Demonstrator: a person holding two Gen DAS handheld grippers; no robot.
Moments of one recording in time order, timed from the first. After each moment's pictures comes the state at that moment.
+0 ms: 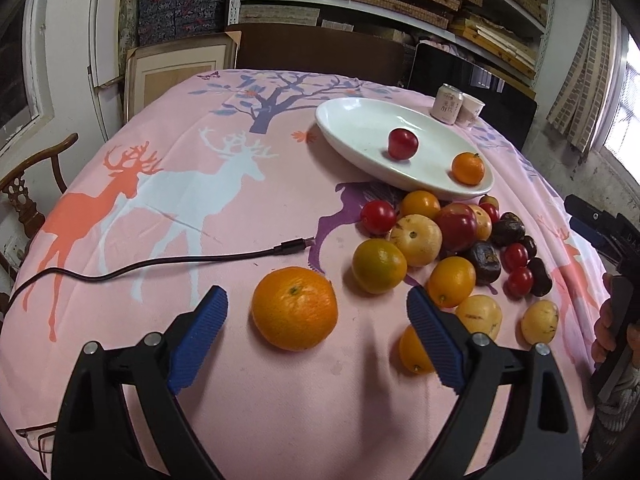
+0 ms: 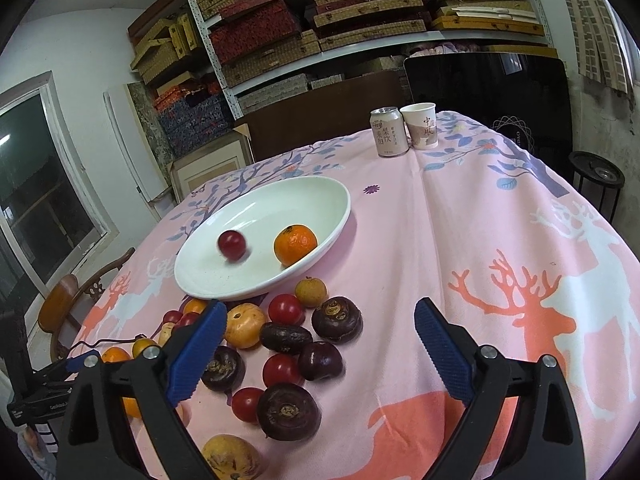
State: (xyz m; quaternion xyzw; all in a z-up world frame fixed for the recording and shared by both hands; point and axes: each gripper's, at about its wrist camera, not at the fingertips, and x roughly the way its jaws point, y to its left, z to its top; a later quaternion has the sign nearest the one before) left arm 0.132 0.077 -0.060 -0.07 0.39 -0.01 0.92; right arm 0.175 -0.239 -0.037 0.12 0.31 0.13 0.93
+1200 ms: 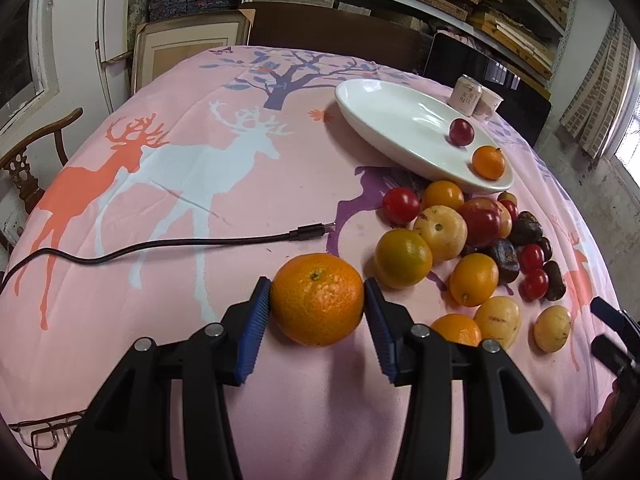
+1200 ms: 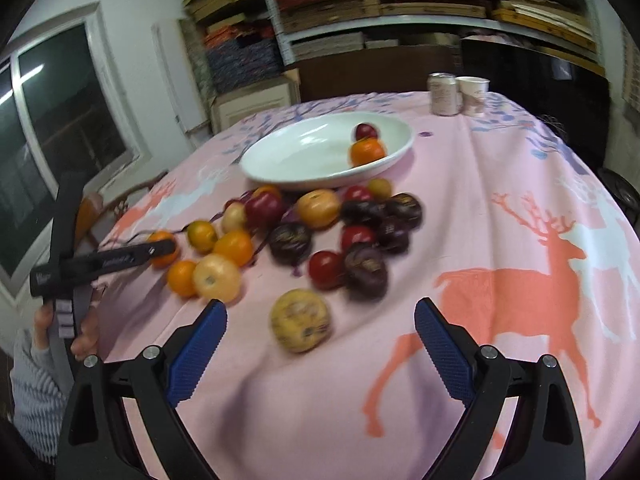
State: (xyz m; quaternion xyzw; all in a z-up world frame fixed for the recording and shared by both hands) left arm 0.145 0.087 -0.073 -0.09 0.42 0.00 0.90; right arm 0.093 -0.187 -0.053 0.03 0.37 0.20 0.91
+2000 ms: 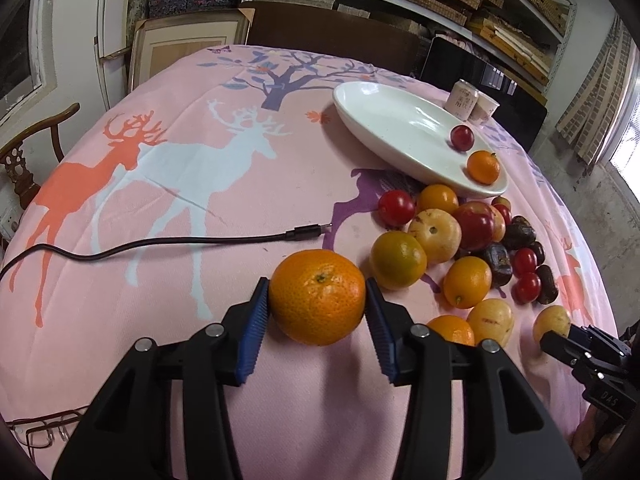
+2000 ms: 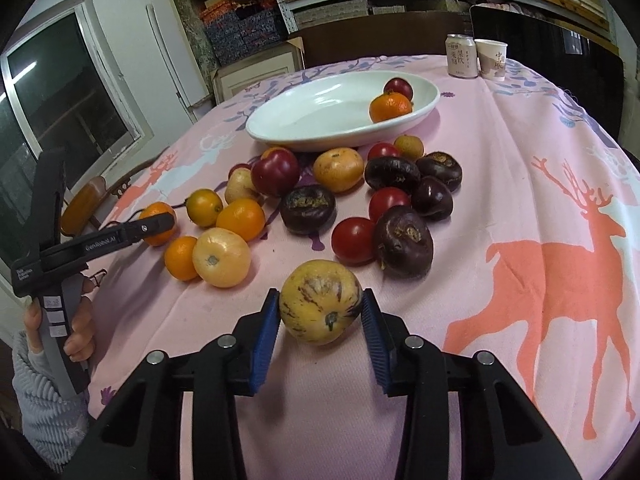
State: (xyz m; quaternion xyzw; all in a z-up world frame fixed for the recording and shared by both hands) left arm 0.145 0.089 -0.072 -0.10 0.42 -0.01 0.90; right arm 0.110 -0.172 -0.069 0.05 0.42 0.21 0.88
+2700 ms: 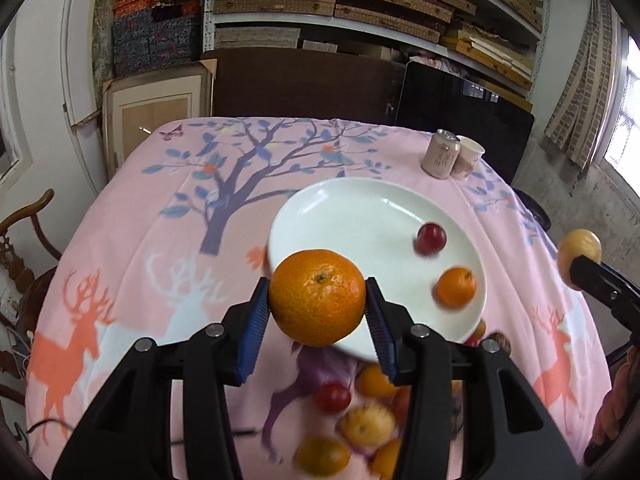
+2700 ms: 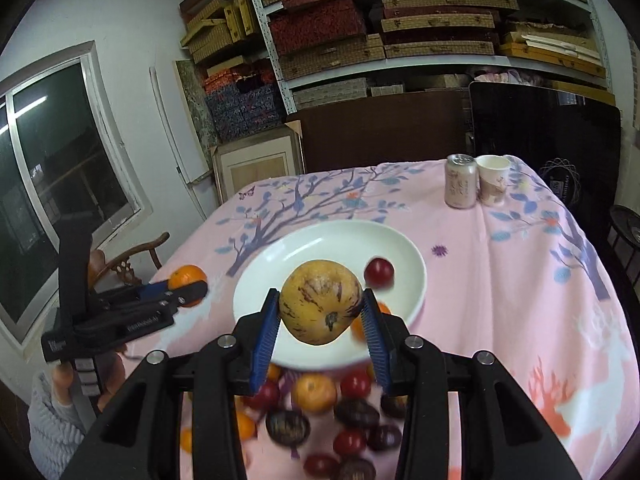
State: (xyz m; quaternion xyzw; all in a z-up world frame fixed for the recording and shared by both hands) left arm 0.274 0.044 0.016 -0.05 0.37 -0.03 0.93; right arm 0.235 -0.188 0.048 0.07 0.31 0.21 0.93
